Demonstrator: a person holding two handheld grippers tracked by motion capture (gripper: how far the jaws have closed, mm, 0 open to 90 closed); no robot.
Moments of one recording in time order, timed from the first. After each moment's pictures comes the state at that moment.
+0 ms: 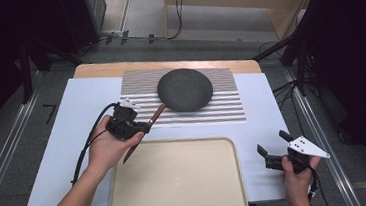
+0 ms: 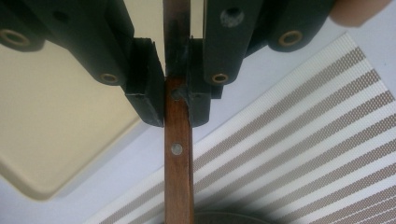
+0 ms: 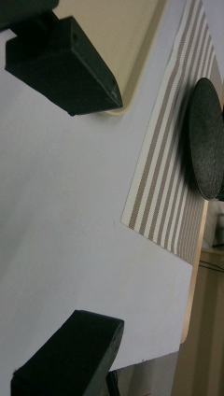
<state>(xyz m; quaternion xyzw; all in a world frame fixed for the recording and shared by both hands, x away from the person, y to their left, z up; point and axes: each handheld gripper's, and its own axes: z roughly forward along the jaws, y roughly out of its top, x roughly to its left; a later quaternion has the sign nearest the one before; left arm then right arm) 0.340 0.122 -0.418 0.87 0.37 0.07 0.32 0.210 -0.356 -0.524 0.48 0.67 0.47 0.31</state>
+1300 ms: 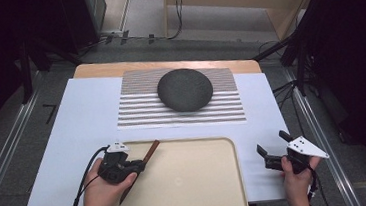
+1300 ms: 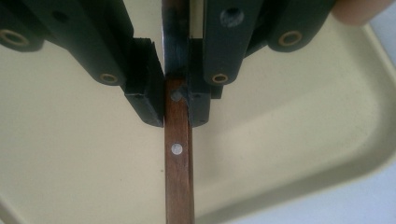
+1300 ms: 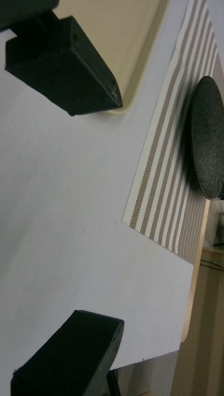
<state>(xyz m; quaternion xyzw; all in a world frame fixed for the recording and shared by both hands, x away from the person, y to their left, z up) 0.260 0.155 -0.482 0.84 0.42 0.02 0.34 0.209 -0.355 -0.524 0.48 0.68 0.46 0.32</state>
